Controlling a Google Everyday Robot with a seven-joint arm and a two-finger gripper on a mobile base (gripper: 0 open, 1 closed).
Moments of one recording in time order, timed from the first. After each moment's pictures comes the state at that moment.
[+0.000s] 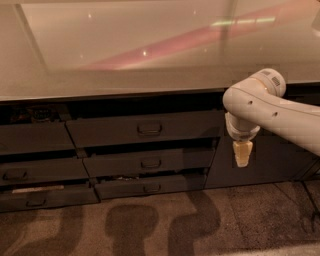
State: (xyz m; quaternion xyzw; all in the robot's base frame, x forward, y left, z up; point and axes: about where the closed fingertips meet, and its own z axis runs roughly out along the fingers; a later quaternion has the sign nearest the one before) arm 0.595 -0.269 0.694 -0.70 0.69 -0.18 0.05
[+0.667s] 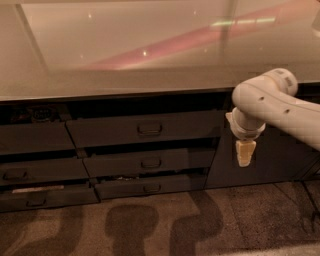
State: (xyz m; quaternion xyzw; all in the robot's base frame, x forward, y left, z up) arm 0.596 -0.270 0.695 -0.71 0.68 -0.16 0.08
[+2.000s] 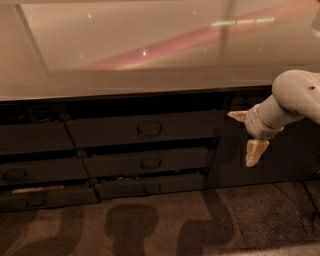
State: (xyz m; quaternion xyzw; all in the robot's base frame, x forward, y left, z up) arm 0.589 -0.277 0.706 -0.76 0.62 -0.05 0.18
